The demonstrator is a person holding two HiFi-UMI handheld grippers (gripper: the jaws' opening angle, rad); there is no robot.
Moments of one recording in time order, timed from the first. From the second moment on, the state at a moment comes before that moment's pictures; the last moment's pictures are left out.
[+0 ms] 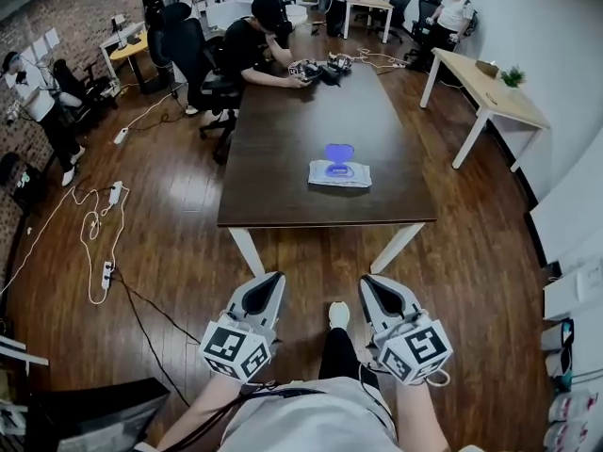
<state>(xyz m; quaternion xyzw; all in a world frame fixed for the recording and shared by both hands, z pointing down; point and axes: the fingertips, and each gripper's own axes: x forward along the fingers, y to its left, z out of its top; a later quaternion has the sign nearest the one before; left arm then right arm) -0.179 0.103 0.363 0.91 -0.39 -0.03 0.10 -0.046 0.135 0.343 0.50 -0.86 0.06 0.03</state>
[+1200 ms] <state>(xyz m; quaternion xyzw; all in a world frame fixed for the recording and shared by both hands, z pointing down) 0.002 -0.273 0.422 0.89 -0.43 0.04 0.16 0.089 -0.302 0.420 0.36 -0.92 0.11 0.11</state>
